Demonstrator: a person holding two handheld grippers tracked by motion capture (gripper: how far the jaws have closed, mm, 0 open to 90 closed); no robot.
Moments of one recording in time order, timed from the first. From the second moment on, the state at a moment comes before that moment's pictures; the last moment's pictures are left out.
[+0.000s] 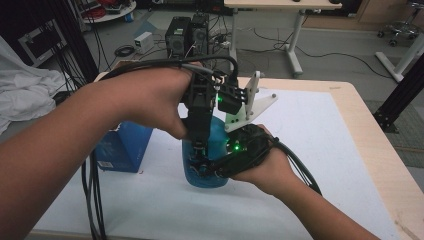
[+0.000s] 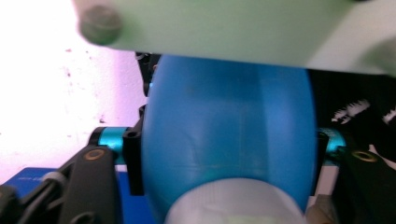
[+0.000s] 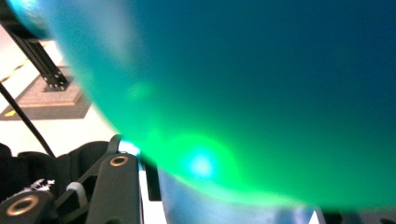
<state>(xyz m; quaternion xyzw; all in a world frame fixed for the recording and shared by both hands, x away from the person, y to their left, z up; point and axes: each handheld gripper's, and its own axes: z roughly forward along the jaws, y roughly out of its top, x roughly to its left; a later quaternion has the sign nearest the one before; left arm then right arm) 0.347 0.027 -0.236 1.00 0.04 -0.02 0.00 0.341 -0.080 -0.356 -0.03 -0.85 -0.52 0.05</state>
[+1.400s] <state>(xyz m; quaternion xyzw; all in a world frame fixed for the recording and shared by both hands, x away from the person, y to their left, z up) 0.370 0.107 -0.165 0.98 0.20 -0.03 0.02 0.367 -0.162 -0.324 -0.08 -0.90 -0.43 -0.02</state>
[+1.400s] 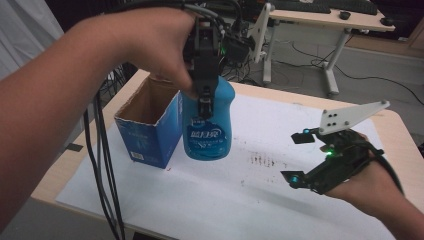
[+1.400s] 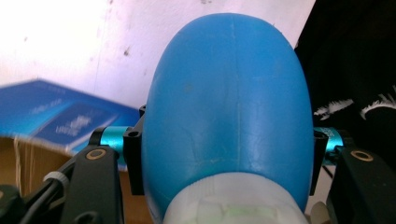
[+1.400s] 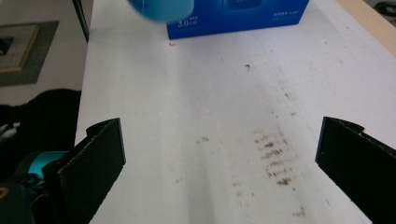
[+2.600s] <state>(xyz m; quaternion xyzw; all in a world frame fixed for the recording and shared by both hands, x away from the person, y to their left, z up) 0.415 0.238 -0.131 0.78 0.63 -0.01 0.00 0.377 -0.173 -0.288 -0.06 -0.93 -0.35 -0.05</state>
